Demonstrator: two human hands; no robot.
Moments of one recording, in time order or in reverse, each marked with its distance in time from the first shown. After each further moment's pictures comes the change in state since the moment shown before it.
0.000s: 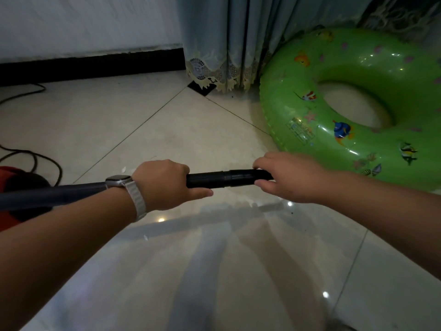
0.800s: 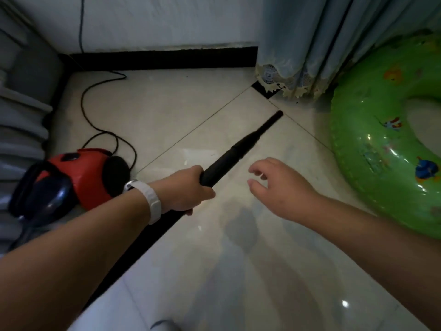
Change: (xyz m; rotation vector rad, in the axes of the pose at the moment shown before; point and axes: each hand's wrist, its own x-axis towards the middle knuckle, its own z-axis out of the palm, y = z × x) left_hand -0.049 -0.091 -0.051 -0.767 -0.333 -0.406; right_hand 0.076 -0.119 -0.044 0.550 0.055 0.035
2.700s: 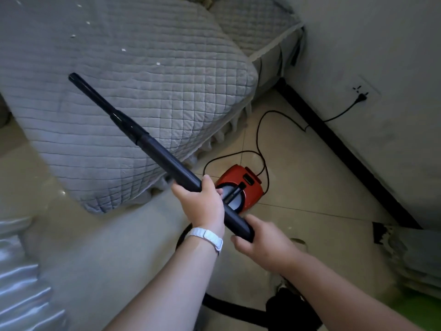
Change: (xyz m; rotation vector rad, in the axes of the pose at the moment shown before) left_hand -0.221 -0.279 -0.273 -1.960 1.340 -0.792; right_hand 0.084 -0.532 0.045 -0.279 -0.826 -0.270
